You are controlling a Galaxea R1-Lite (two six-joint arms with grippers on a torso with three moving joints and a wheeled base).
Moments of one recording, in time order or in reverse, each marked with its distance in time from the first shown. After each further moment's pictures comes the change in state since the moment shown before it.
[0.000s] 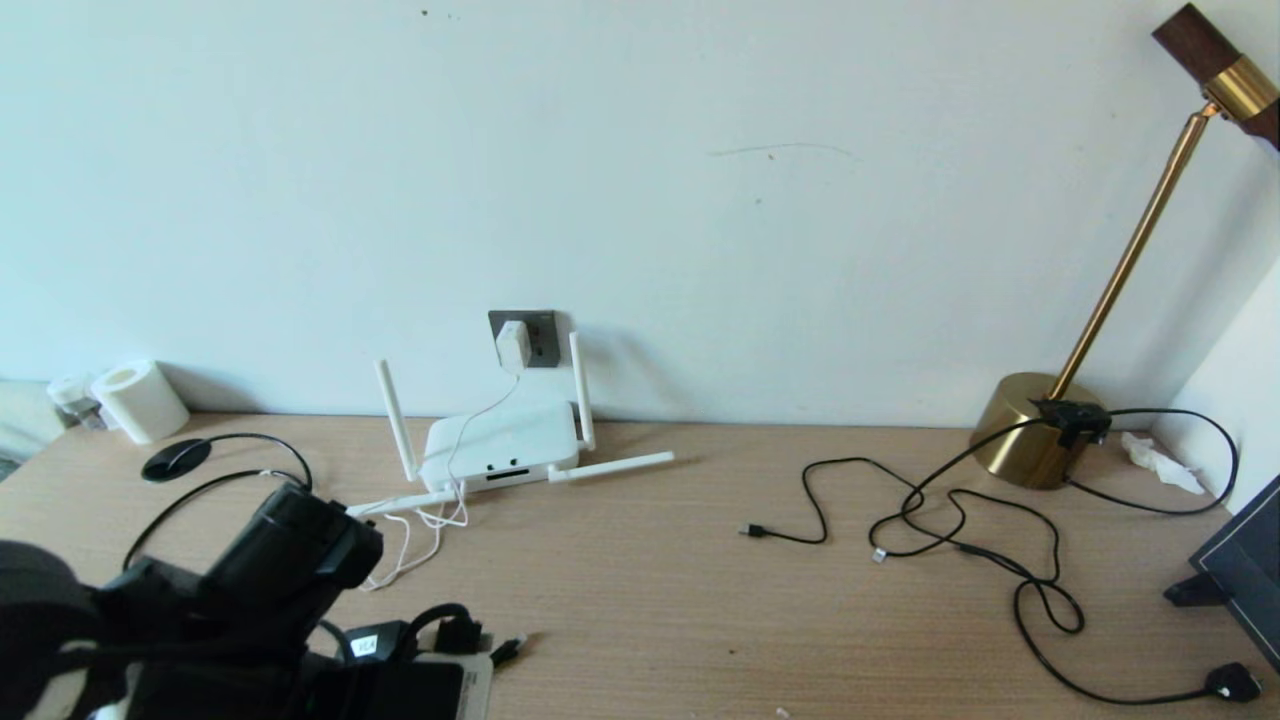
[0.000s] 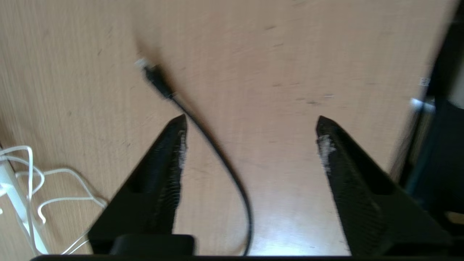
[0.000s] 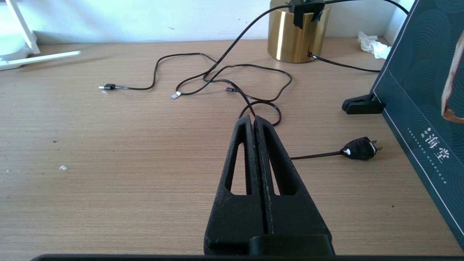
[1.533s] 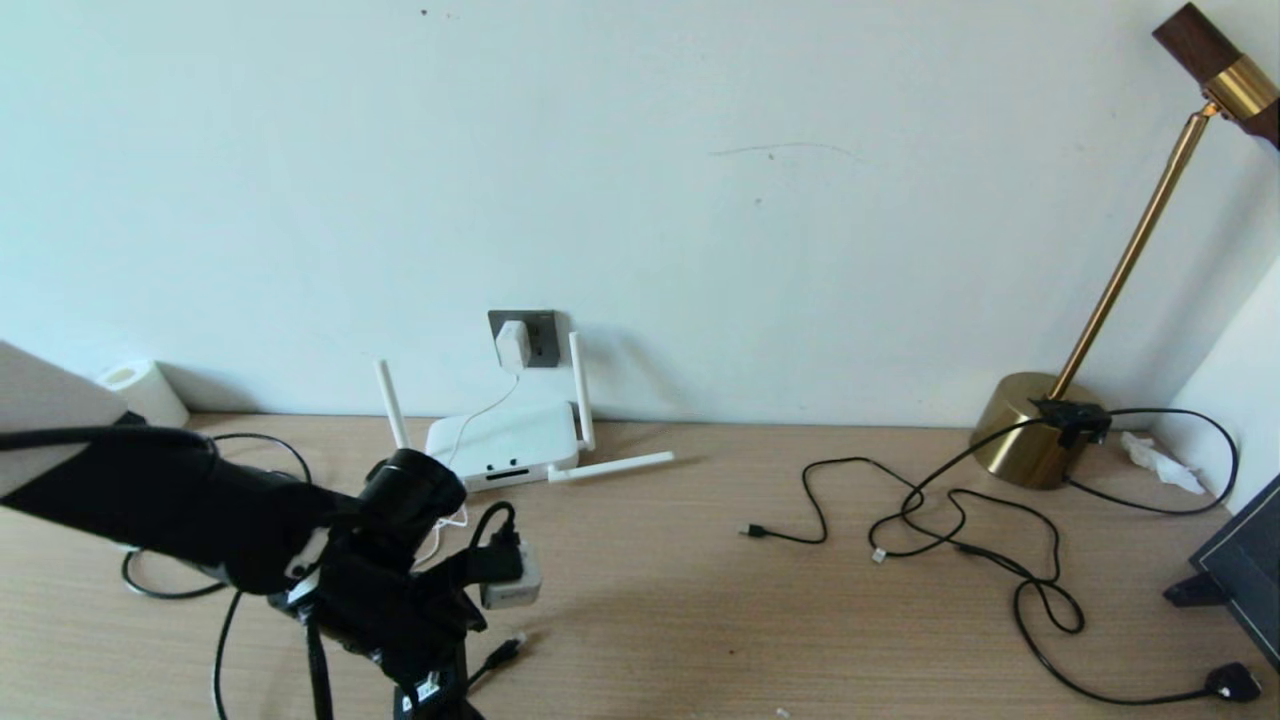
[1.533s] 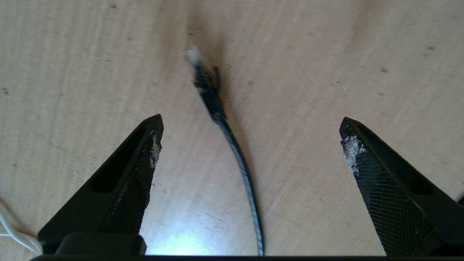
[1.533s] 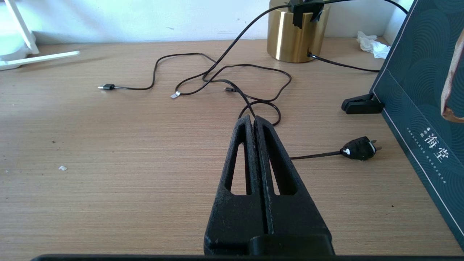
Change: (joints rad) left arm 0.131 0.381 -0.206 -0.029 -0.078 -0.224; right arm 0.000 0.000 0.000 0.000 0.000 0.000
